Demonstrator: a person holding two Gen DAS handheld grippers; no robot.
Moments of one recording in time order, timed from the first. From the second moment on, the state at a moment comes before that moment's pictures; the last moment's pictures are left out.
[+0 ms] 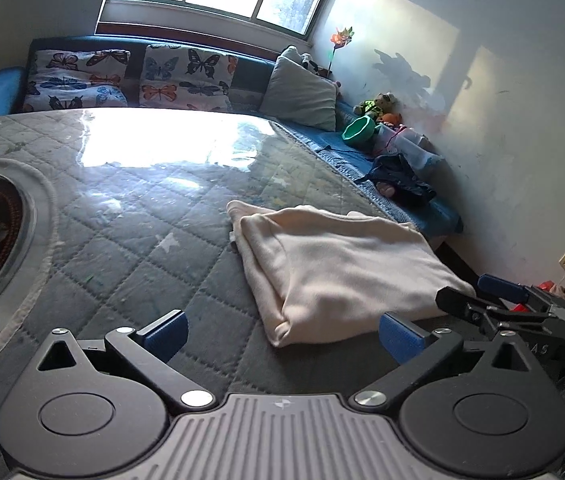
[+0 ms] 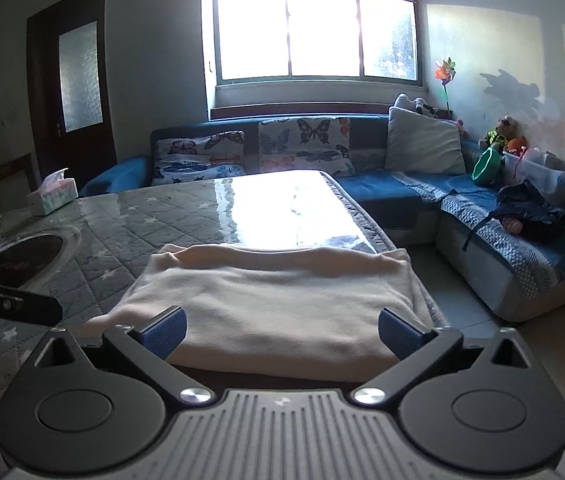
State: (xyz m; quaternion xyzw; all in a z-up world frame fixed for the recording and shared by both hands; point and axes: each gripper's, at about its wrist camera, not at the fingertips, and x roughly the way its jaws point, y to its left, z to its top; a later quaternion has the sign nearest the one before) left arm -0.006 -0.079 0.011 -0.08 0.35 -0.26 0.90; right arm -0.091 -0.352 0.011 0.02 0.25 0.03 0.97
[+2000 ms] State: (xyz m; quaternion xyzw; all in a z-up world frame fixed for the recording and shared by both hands) left arm -0.074 -0.062 0.002 -0.05 0.37 -0.22 0.90; right arm -0.143 -0.305 -0.006 0.01 0.30 0.07 0.95
